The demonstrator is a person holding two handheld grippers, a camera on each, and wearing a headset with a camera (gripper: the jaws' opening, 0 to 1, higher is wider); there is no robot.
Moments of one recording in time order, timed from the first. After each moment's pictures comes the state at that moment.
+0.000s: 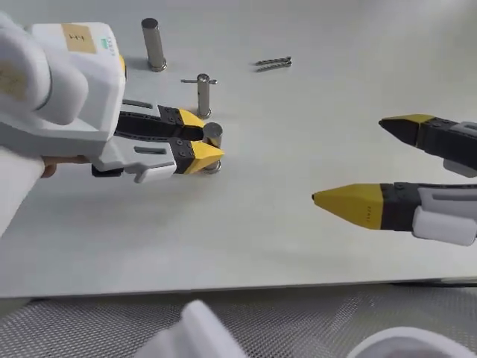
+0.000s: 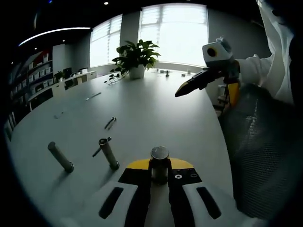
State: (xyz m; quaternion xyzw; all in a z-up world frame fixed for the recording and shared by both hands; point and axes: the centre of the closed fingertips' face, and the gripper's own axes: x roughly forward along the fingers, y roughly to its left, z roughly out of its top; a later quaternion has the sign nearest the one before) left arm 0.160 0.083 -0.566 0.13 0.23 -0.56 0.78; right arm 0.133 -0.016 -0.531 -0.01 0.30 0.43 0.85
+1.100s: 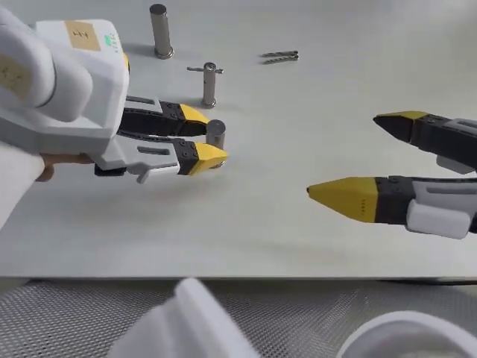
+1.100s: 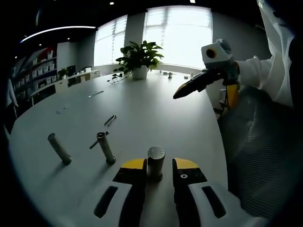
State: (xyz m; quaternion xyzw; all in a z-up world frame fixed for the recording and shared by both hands) left arm 0.153 0.090 -0.567 0.10 0.23 -0.55 0.79; right arm 0.133 -0.009 -0.532 -0.01 0.30 0.44 0.84
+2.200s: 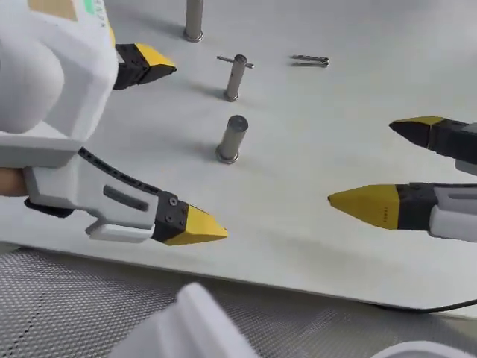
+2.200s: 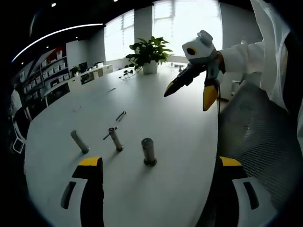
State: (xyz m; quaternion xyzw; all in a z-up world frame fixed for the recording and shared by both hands) left arm 0.124 0.118 -0.547 0.16 0.25 -0.48 0.82; right arm 0.157 -0.006 -0.538 -0.08 0.35 0.49 0.80
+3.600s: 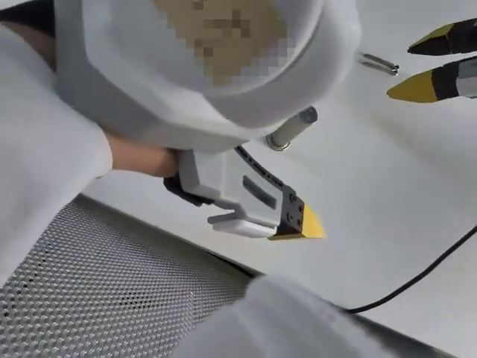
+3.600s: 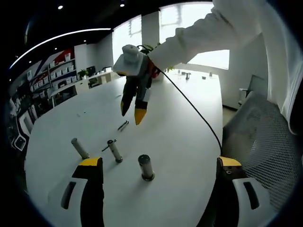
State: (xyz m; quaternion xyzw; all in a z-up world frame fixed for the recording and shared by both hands) left arm 0.132 0.091 -0.527 0.12 0.23 -0.46 0.85; right arm 0.302 0.012 -0.591 -0.36 0.39 0.58 0.62
